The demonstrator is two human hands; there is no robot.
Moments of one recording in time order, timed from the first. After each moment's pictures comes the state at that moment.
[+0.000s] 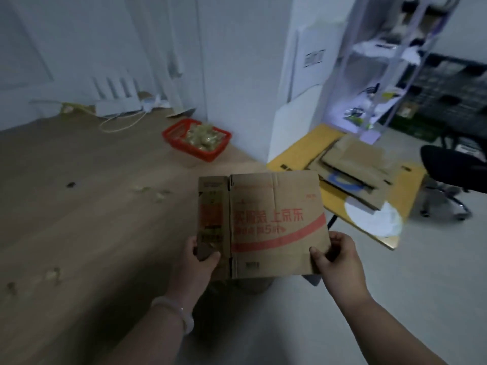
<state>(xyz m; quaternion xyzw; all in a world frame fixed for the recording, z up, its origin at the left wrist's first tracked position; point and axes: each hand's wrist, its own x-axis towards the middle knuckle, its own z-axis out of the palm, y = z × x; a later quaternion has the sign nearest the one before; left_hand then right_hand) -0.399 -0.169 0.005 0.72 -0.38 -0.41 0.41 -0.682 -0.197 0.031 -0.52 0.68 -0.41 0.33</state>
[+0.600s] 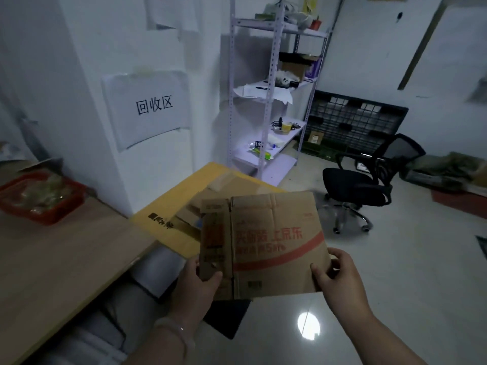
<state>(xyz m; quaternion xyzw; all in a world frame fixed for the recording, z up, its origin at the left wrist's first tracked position) -0.816 -0.319 0.044 0.61 -0.49 -0.46 0.42 -1.093 -0.283 0.066 -0.45 0.73 -0.44 0.24</state>
